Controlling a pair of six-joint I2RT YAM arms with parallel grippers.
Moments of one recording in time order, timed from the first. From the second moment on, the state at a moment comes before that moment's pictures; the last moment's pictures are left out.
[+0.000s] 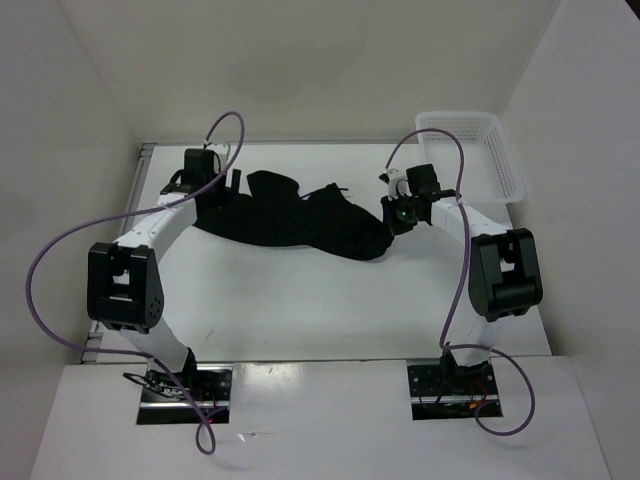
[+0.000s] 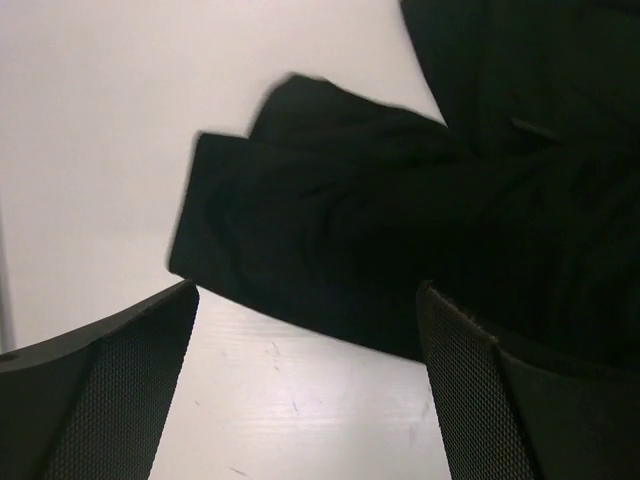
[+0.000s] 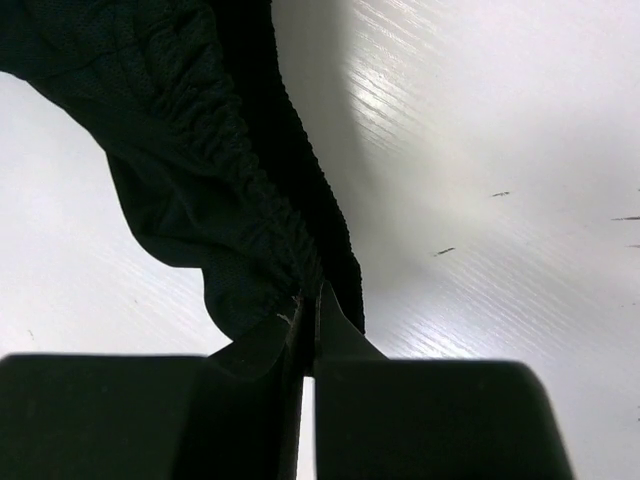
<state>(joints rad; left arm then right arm) -0.07 1.69 1.28 -0.29 -0.14 0.07 0.17 1.72 1.15 -0.42 -0.39 -0.14</state>
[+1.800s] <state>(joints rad) 0.14 2.03 1.41 -0.45 0.19 0.07 0.41 2.34 1.83 -0.23 -0.30 0.22</state>
